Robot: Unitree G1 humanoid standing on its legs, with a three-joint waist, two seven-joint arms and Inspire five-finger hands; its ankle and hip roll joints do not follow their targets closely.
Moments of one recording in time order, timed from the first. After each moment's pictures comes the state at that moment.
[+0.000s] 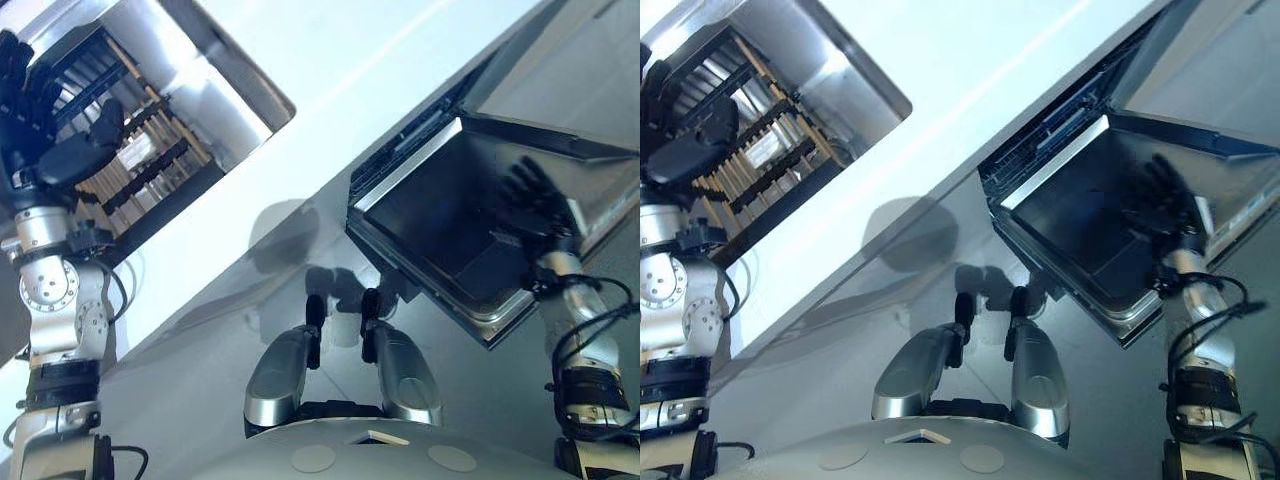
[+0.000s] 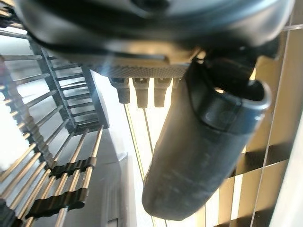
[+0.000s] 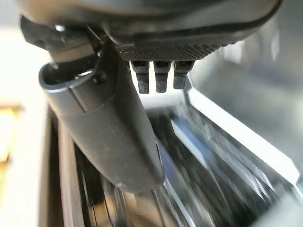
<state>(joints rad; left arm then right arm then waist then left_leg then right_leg) -0.04 0.60 0.28 0.10 -0.55 -0.42 0.15 -0.03 -0.53 -0.33 0.37 0.61 -0.16 0.04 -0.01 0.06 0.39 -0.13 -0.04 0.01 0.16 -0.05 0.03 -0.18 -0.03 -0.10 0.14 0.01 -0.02</state>
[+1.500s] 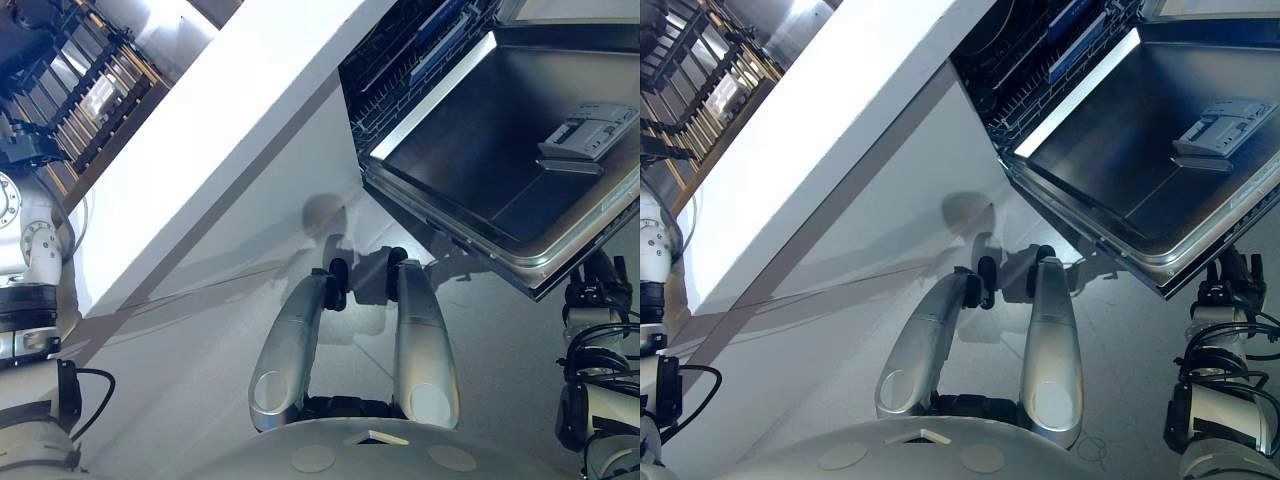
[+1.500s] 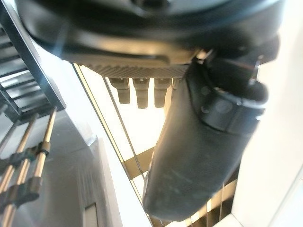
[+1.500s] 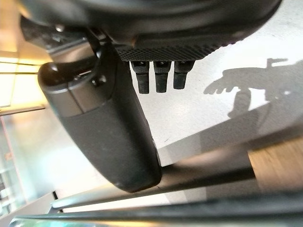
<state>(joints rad) -0.42 0.83 0.20 0.21 -0.63 -0.42 0.17 -0.29 -0.61 -0.38 1.02 1.26 -0.13 -0.12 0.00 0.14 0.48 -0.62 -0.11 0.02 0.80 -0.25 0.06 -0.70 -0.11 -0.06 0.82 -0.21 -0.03</state>
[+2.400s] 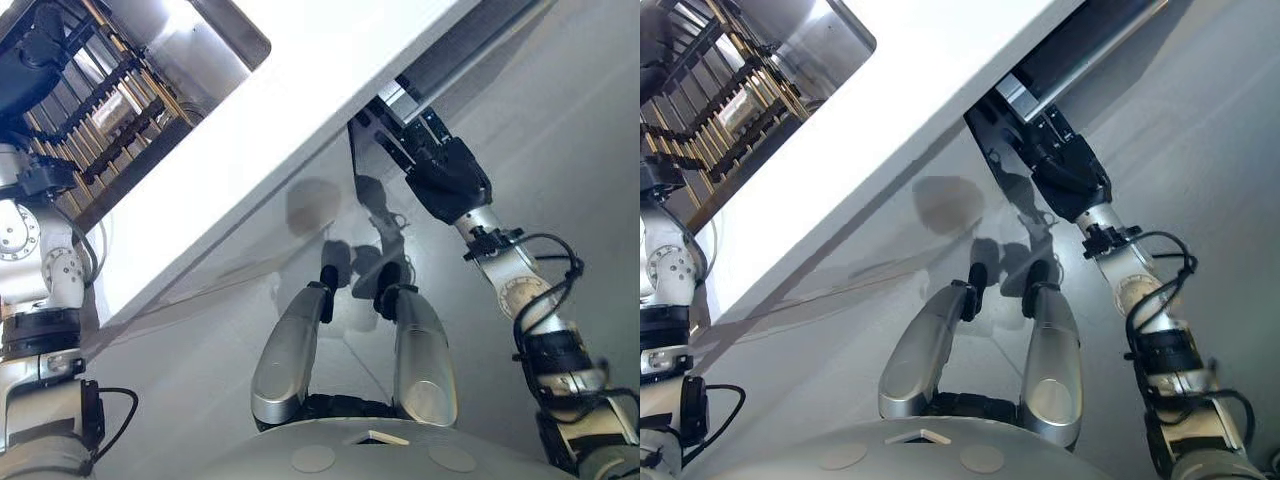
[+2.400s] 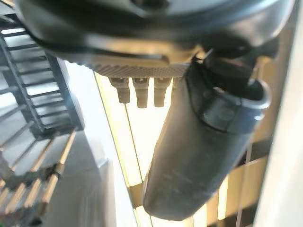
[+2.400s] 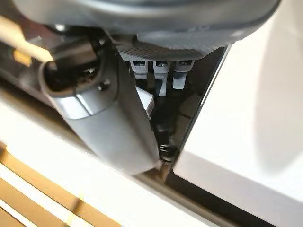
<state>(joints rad) -0.31 0.70 0.27 0.23 -0.64 -0.42 0.17 -0.22 -0.57 0.10 0.02 1.18 0.15 0.33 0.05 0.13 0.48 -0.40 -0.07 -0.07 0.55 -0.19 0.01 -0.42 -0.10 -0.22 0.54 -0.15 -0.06</state>
